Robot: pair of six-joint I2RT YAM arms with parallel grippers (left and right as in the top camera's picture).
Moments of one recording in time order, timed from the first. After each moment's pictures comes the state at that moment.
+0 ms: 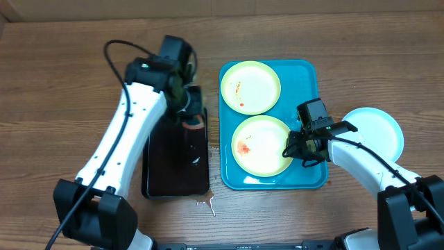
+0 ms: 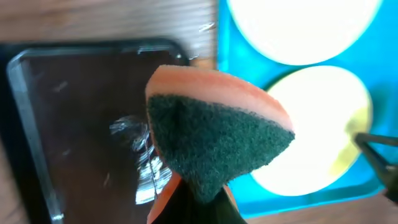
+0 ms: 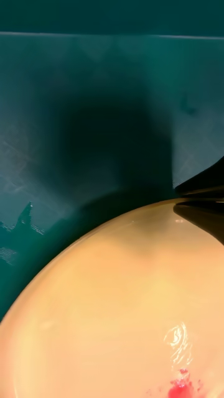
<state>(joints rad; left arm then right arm) -0.32 1.72 1.58 -1.19 0.13 -0.36 0.29 1.58 0.83 -0.59 -0.08 0.47</state>
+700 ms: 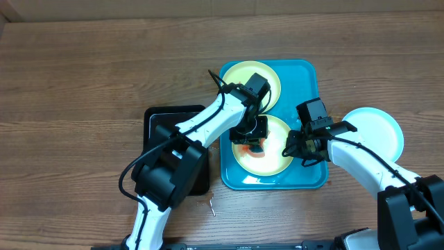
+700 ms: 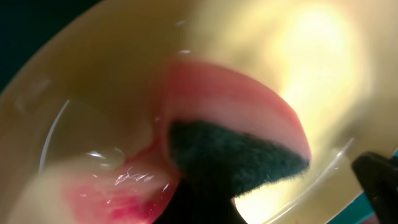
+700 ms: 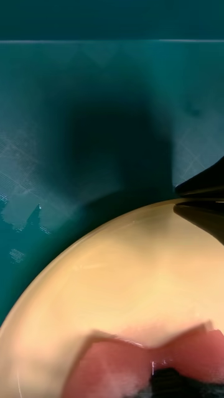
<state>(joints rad) -0.64 2.16 1.57 -0.89 0.34 -0.61 0.29 1.58 0.83 -0.58 -0.07 0.48</state>
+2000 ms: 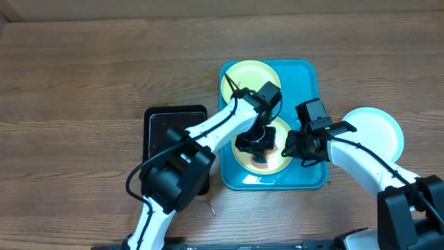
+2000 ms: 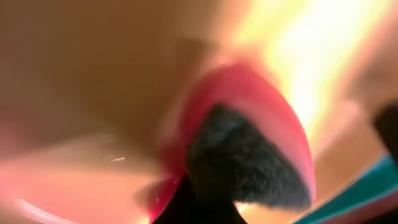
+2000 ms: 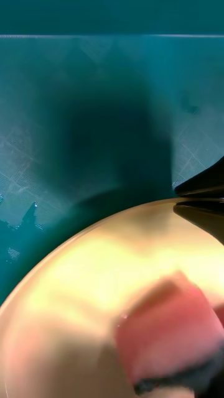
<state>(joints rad) -0.70 2.18 1.61 -1.00 0.33 -0.55 0.30 1.58 0.83 -0.59 -0.07 0.49</state>
